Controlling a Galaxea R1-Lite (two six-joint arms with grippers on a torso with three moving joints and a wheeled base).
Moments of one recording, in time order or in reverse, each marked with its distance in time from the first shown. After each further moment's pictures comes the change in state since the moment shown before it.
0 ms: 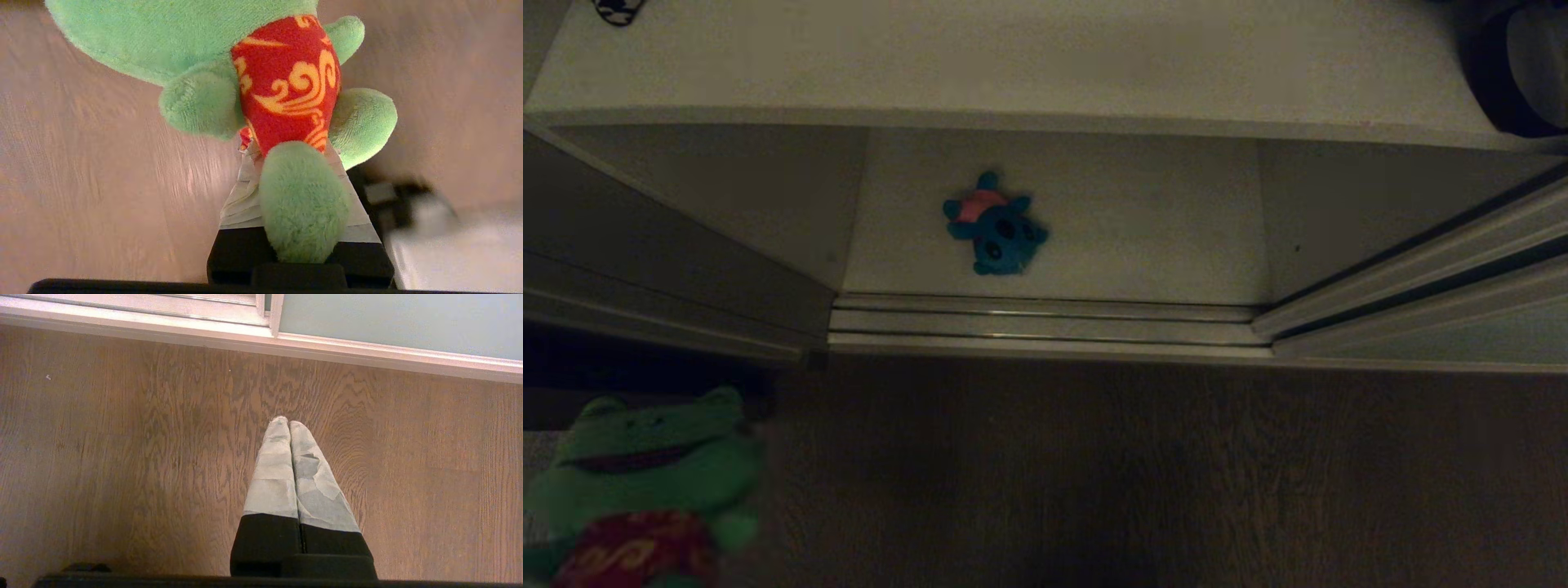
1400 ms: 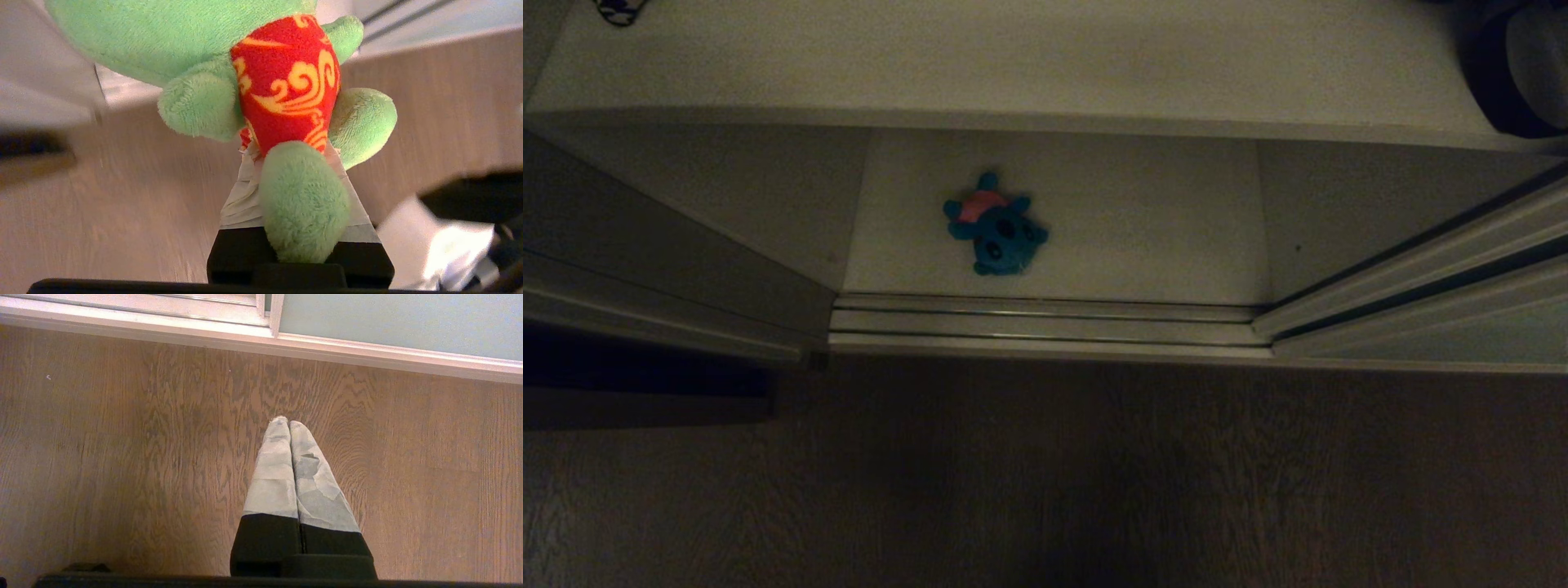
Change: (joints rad) left arm 0.011 0.034 -0.752 0.329 -0.164 0.120; right arm 0.000 0.000 0.000 0.000 0.000 0.000
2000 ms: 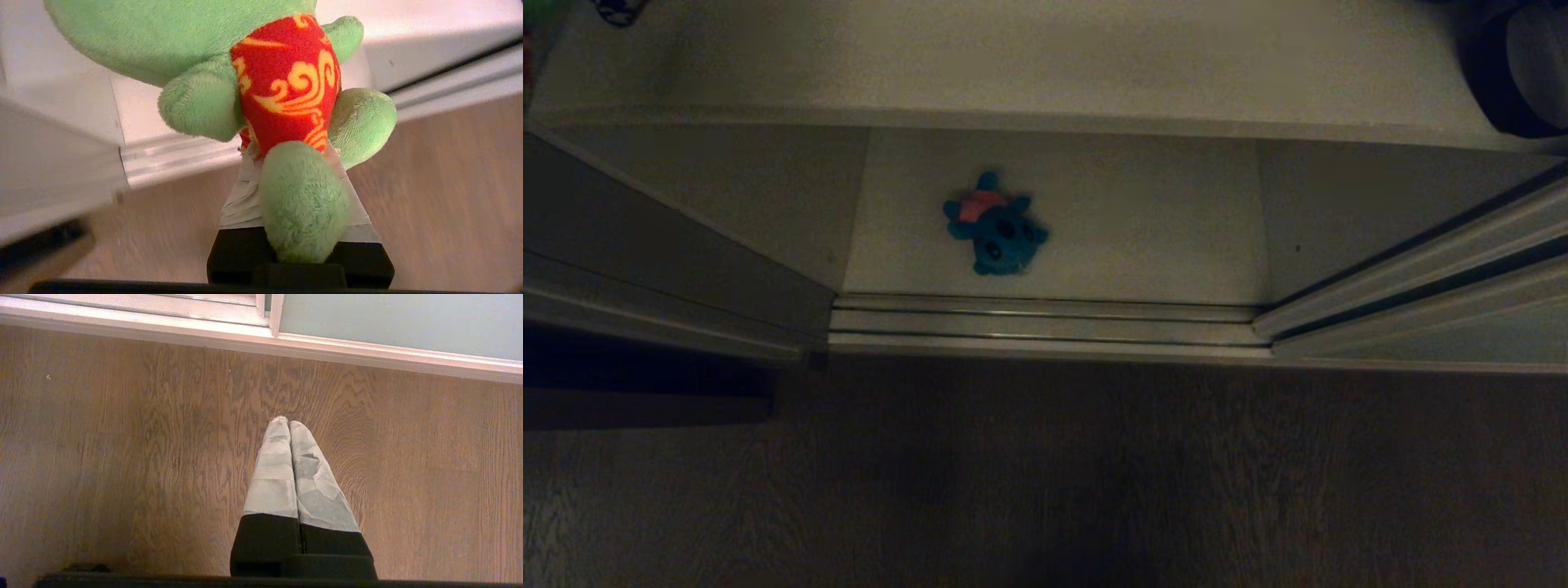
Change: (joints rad) left arm 0.003 0.290 -0.042 -0.386 0.042 0.010; right arm 0.000 0.000 0.000 0.000 0.000 0.000
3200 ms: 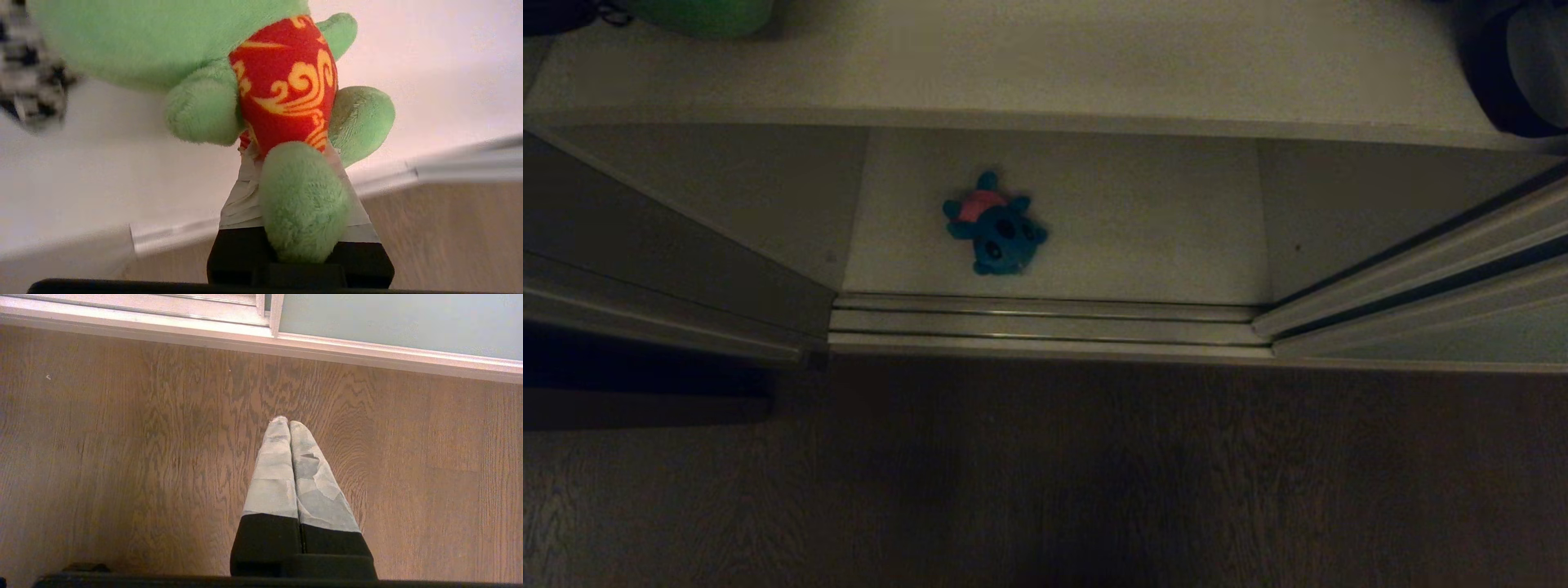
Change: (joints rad) left arm -0.002 0.394 -0.213 -0.251 0.069 -0.001; right arm 0.000 0.000 0.000 0.000 0.000 0.000
